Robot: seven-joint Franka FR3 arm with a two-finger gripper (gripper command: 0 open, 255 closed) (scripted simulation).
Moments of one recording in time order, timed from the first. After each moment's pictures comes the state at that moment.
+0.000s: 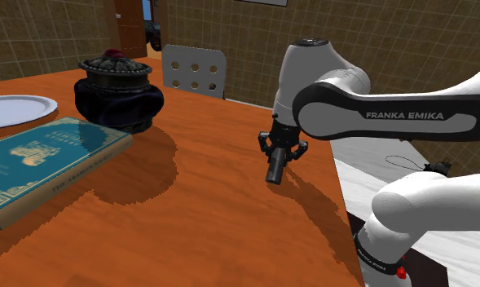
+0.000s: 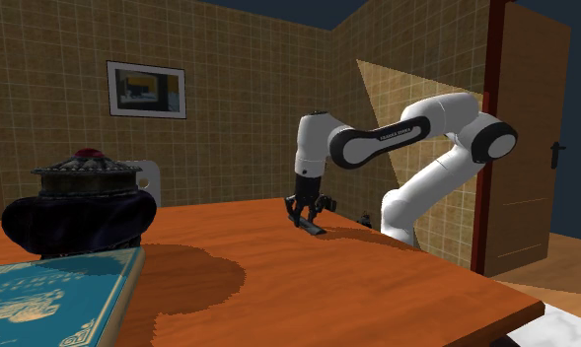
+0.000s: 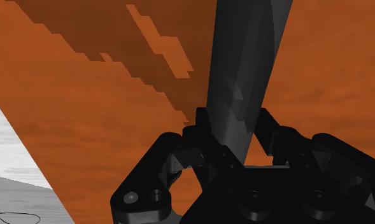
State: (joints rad) arm -0.38 -0.84 0.68 -2.59 0.28 1.92 1.19
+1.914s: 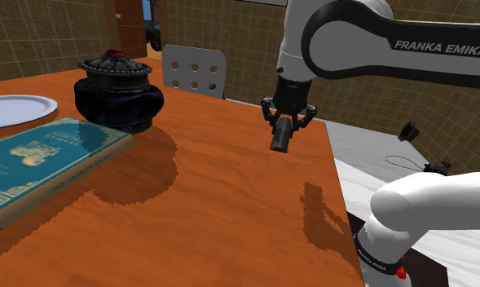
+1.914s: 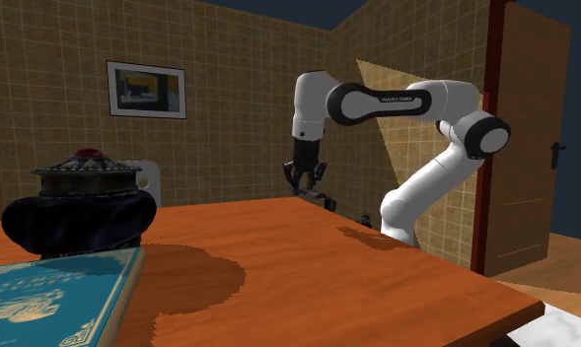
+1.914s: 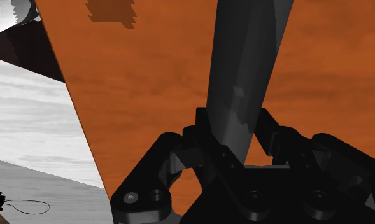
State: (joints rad) arm -0.42 -0.81 0.62 -2.30 0.21 1.65 1.19
